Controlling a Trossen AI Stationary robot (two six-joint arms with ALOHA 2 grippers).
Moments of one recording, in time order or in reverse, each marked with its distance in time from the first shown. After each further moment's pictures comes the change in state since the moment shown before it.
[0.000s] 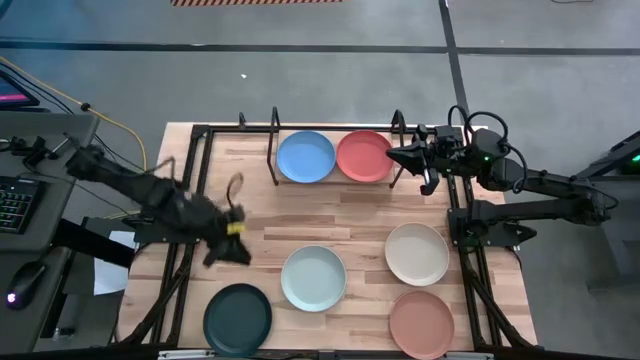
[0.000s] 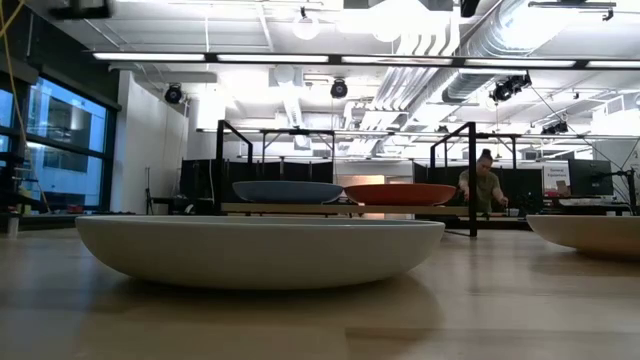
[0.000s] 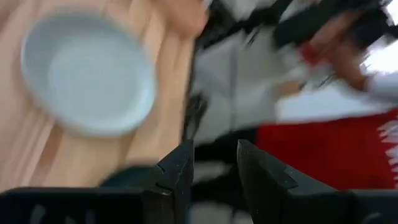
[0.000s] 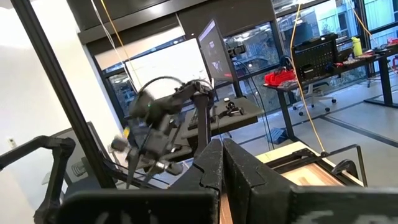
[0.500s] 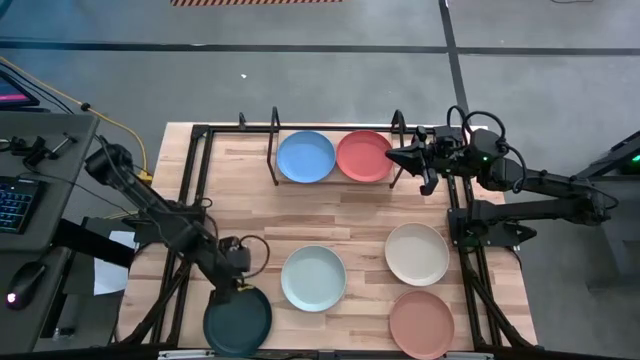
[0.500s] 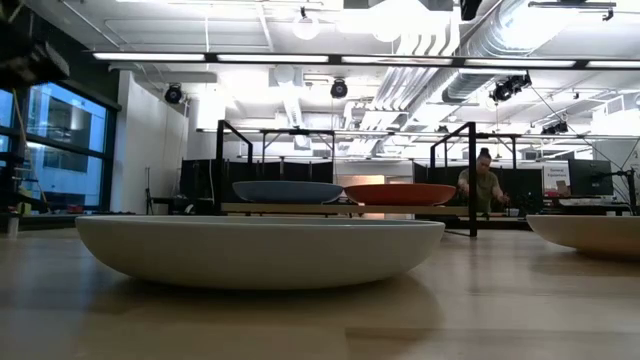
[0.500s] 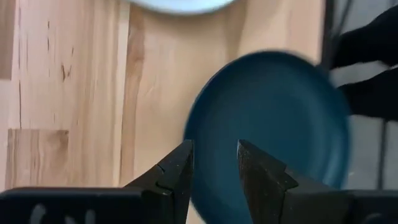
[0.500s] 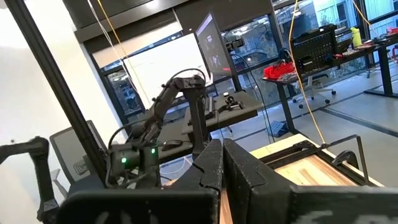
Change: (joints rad) left arm -0.265 0.366 0.000 -0.219 -0.187 0.155; right arm 0.000 0.000 0.000 -0.025 0.001 0.023
